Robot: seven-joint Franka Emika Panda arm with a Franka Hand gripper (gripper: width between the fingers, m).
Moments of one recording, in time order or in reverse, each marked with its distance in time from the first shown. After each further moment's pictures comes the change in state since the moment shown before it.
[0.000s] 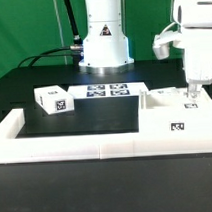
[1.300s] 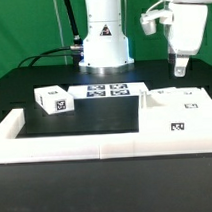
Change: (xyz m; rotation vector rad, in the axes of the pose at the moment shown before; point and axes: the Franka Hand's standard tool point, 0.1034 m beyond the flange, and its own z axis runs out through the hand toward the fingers) arm -0.027 -0.067 -0.024 0.022 -0.038 -0.108
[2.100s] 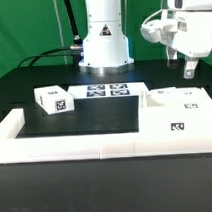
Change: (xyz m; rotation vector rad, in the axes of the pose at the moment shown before) arm 0.016 -0.042 0.018 -0.054 0.031 -0.179
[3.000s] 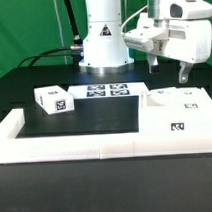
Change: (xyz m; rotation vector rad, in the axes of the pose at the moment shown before) arm -0.018 -0.022 0.015 0.001 0.019 -0.351
